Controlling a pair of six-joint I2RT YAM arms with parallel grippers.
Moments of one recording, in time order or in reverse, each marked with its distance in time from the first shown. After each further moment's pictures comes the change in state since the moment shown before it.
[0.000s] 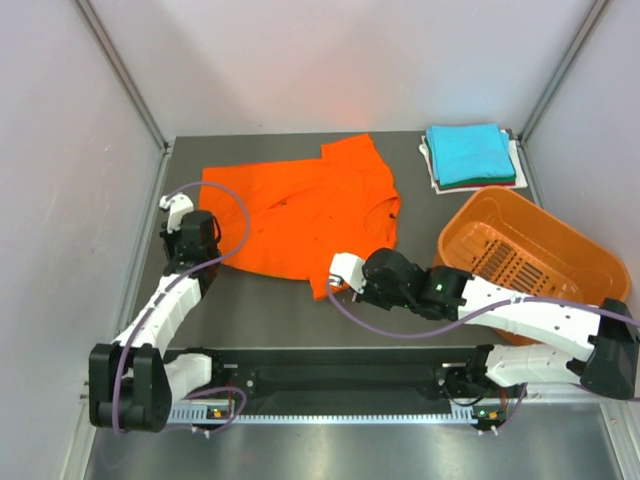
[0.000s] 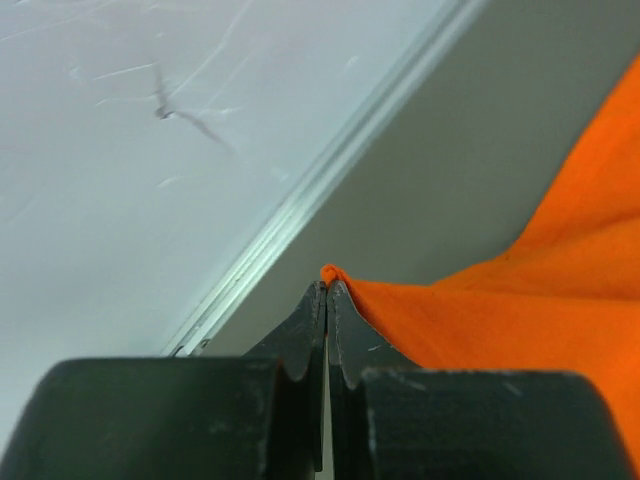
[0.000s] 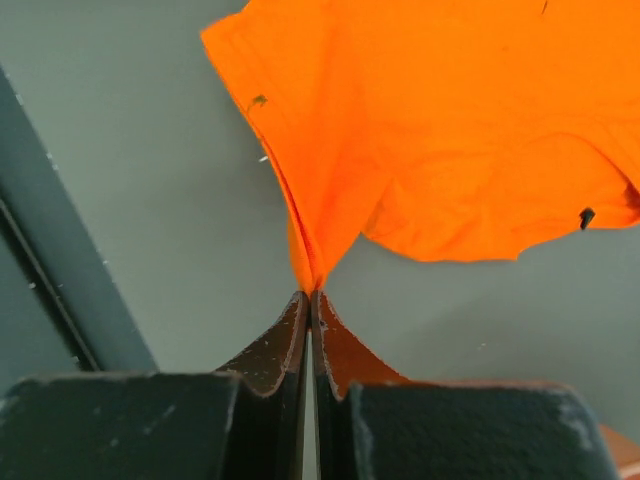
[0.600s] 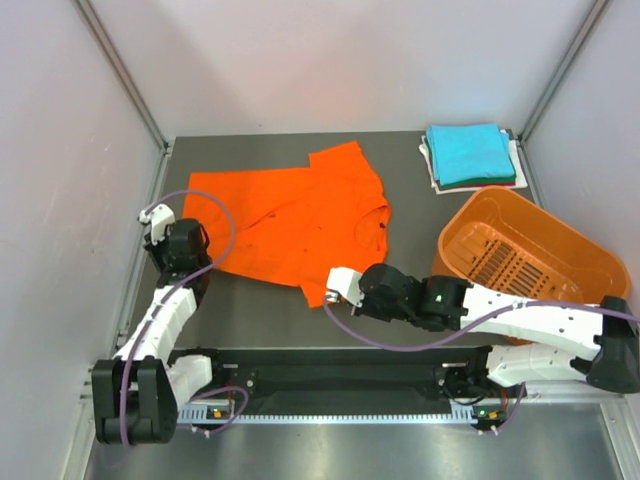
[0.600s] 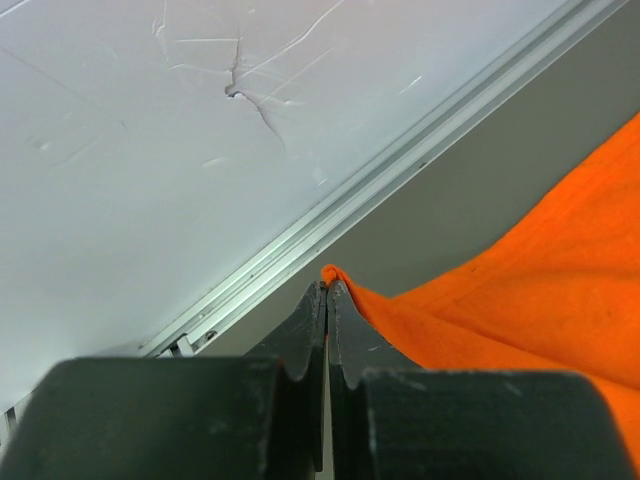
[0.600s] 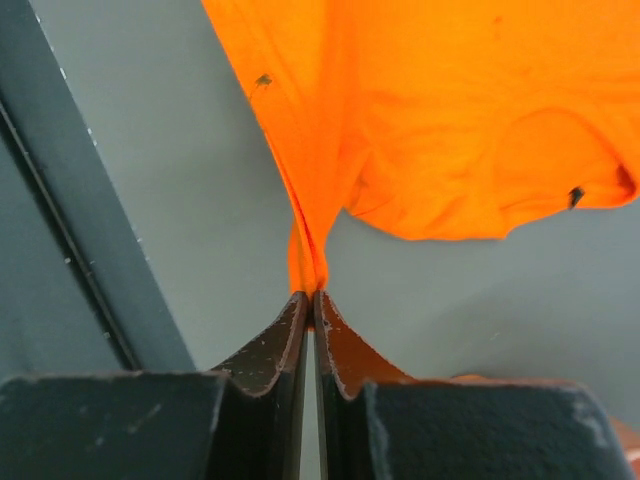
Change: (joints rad) left arm 0.090 -0.075 -0.082 0.095 -0.052 -0.067; right arm 0.120 -0.019 0.000 -0.078 0.060 0.079
